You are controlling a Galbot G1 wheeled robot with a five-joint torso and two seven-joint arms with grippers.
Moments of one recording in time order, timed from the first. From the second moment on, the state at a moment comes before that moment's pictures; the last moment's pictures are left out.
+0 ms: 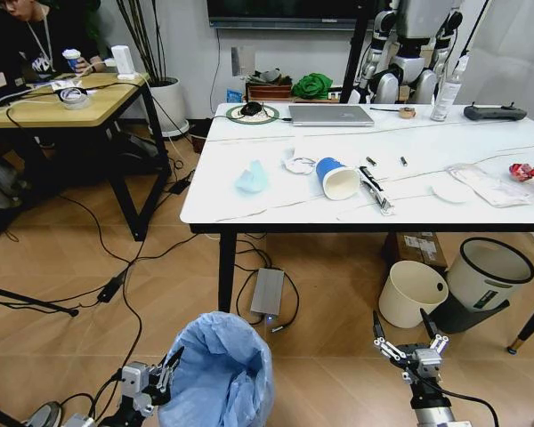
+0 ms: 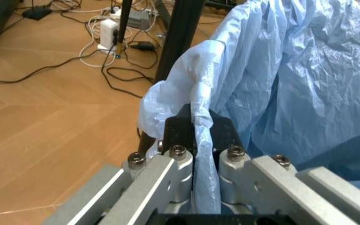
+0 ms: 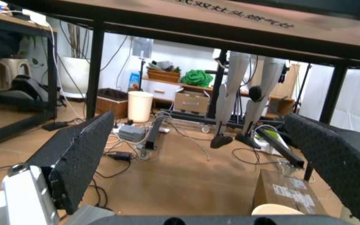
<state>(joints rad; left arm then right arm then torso) 1.99 -1.19 -0.69 -2.14 -0.52 0.03 0.26 -1.71 1.61 0.80 1.86 0.04 0.55 -0.29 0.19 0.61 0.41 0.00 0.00</state>
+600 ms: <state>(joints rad) 1.99 -1.19 -0.68 -2.15 -0.52 0.03 0.25 -1.71 1.61 0.79 1.87 0.04 0.56 -0.29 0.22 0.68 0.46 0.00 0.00</state>
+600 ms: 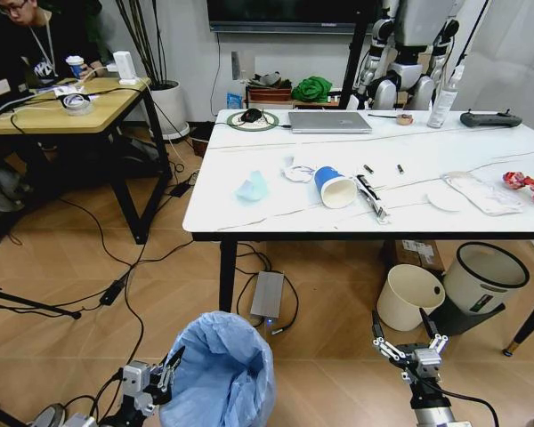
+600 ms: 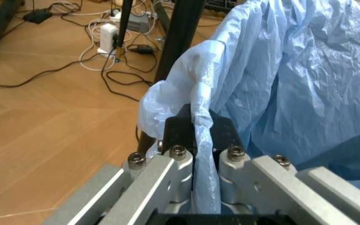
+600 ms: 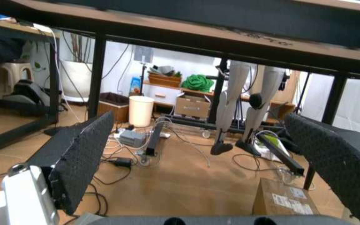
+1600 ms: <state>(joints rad) 1.98 -1.20 -0.67 -2.14 -0.51 0.04 0.24 -1.71 1.61 0.78 1.86 0.04 0.54 -0.29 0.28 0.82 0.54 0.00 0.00</state>
